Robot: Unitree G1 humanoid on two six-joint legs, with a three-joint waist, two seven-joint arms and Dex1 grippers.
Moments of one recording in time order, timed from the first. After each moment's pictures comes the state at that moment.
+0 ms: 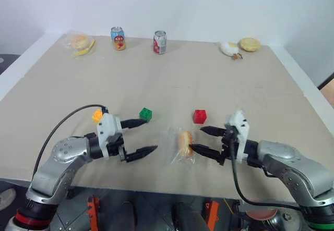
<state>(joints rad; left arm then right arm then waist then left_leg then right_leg) -0.17 0.59 -0.05 -0.36 -0.57 0.26 -0.90 -0.17 -0.74 0.00 -0.46 0.73 0.82 0.62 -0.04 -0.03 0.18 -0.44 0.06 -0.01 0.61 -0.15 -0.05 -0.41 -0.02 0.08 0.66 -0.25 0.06</state>
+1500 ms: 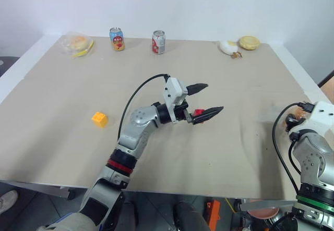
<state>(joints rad) -0.71 -0.03 -0.23 0.27 -0.34 0.01 -0.85 -0.32 -0.52 -0.56 -0.02 0.37 0.70 -0.14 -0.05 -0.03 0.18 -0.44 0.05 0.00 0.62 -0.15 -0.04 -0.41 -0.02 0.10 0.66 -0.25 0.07</state>
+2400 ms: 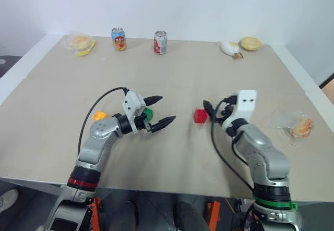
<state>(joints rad) -0.48 0.28 -0.11 0.07 -0.35 0.09 -0.88 -0.35 -0.26 -0.11 -0.26 0.37 0.69 0.05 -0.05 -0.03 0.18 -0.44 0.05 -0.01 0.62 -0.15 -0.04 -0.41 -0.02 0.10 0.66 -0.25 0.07</state>
